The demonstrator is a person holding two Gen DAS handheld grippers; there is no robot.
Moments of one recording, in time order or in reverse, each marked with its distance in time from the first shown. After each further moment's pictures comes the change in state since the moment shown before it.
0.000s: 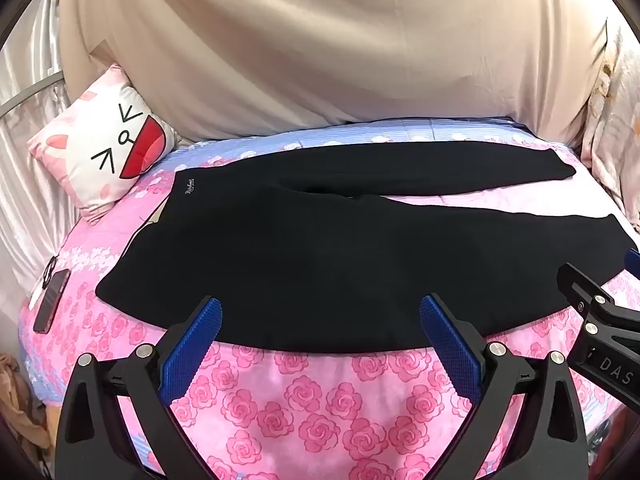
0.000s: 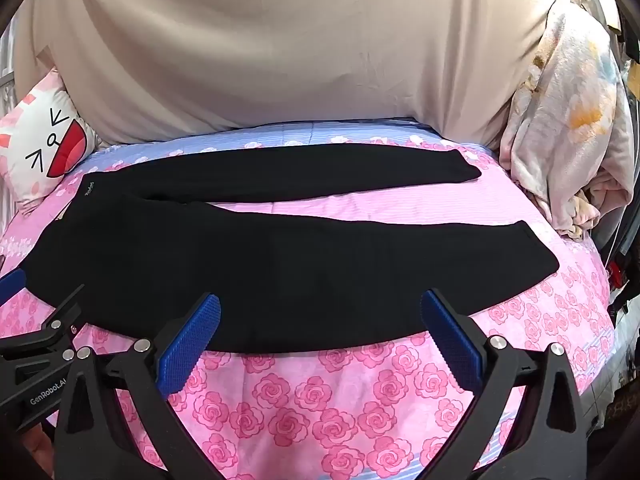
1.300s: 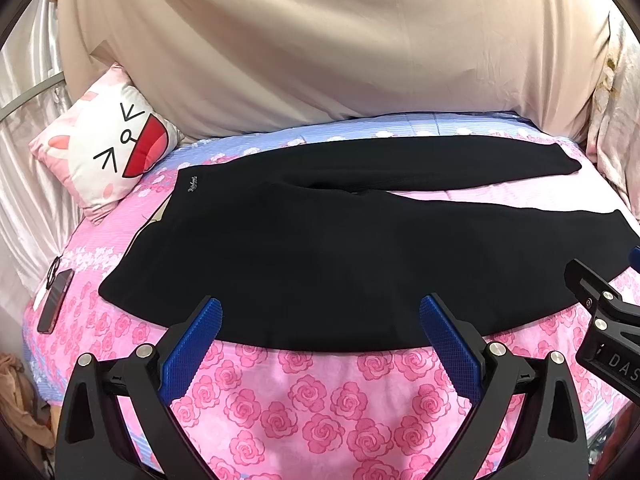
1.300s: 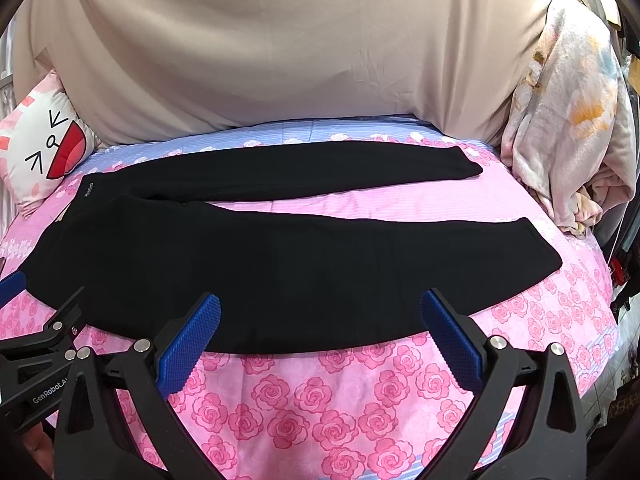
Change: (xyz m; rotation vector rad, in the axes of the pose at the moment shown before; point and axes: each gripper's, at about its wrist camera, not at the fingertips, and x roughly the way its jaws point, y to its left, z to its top) left arm 0.003 -0.001 -0.002 0.015 0.012 0.023; right arm 0.005 -0.003 -0.002 0.006 0.004 0.007
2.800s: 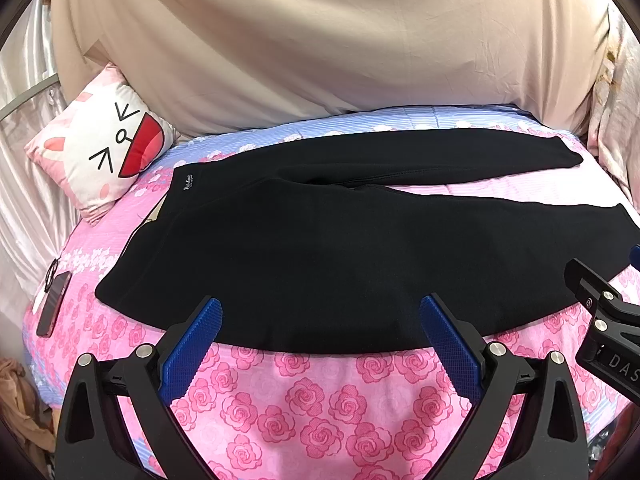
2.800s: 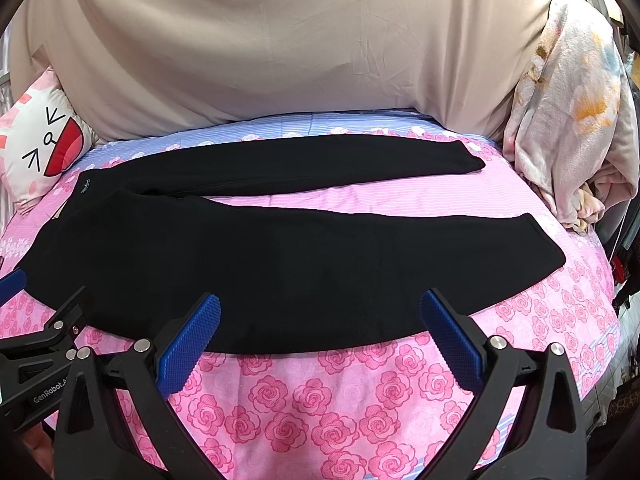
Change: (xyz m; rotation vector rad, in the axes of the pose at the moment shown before) left arm 0.009 -0.004 0.002 0.014 0.018 0.001; right arm 0.009 -0.002 -0.002 0.003 0.016 0.000
